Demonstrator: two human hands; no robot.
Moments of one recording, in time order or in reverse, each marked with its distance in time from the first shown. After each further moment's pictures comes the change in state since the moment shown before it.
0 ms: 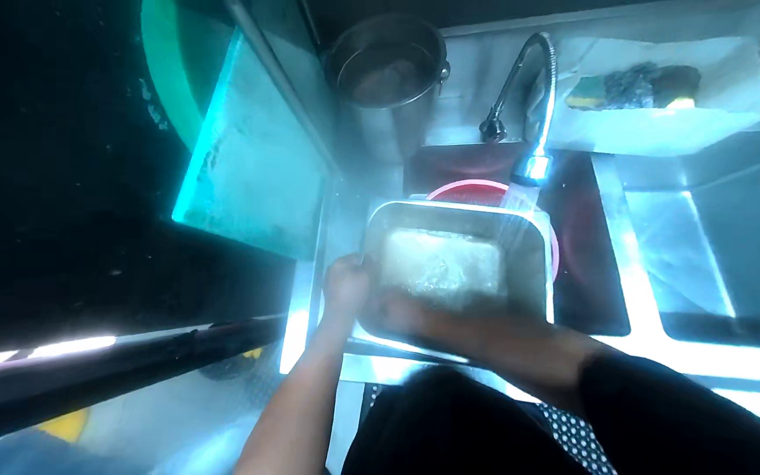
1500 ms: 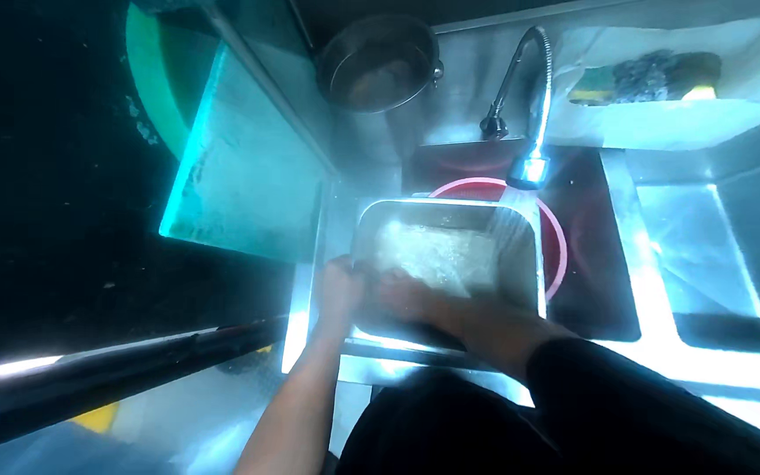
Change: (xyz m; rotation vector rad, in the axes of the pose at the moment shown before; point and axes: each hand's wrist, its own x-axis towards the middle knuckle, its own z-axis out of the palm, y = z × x) left_hand -0.007 0.019 -0.002 0.279 0.093 -0.091; right_hand 0.026 0.073 -0.001 -0.699 0.483 -0.671
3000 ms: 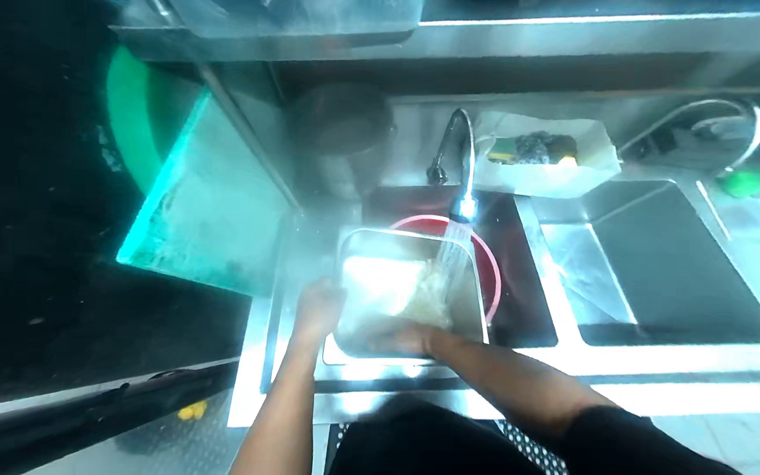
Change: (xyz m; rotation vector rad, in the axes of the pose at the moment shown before) left_hand 0.004 0.000 0.014 -0.452 -0.200 0.169; right_hand -0.056 -0.009 -0.064 0.950 -0.504 0.748
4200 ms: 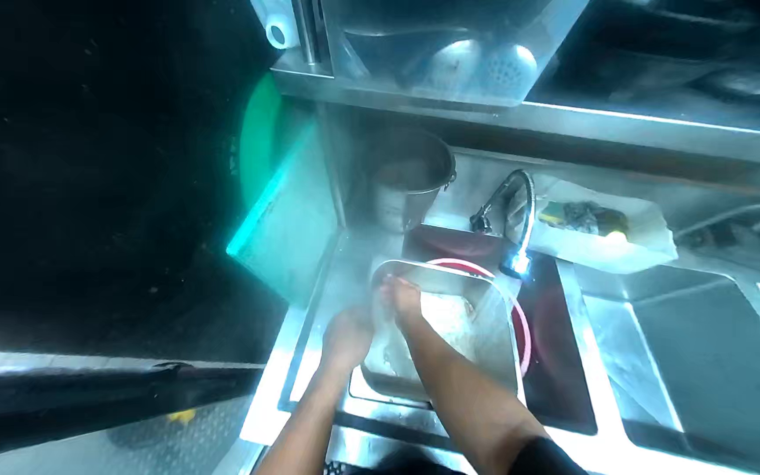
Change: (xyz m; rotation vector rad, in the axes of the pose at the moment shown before) left_hand 0.002 -0.017 -0.021 0.112 -0.026 -0.053; right_hand 0.122 -0.094 -0.048 0.771 0.884 0.119
